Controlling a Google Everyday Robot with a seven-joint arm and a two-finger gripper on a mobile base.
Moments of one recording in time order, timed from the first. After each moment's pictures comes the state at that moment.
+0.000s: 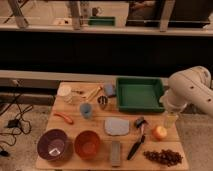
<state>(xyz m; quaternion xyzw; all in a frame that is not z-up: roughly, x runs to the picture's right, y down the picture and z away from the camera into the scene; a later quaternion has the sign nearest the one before) 0.294 0.112 0.680 -0.28 0.02 0.03 0.96</state>
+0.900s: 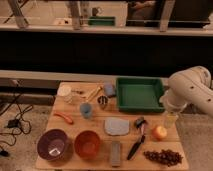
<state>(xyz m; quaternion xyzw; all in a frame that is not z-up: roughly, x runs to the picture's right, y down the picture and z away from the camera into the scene) 0.294 0.112 0.680 -0.28 0.02 0.03 0.96</state>
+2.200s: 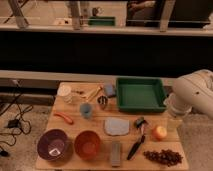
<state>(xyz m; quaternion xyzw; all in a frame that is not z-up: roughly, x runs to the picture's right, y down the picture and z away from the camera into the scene) 0.304 0.123 0.661 -0.27 0.04 0.05 0.96</state>
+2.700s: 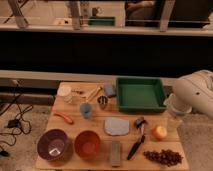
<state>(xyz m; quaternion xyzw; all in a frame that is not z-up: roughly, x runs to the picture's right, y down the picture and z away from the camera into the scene) 0.301 0.130 0.660 -0.27 0.04 0.05 0.96</state>
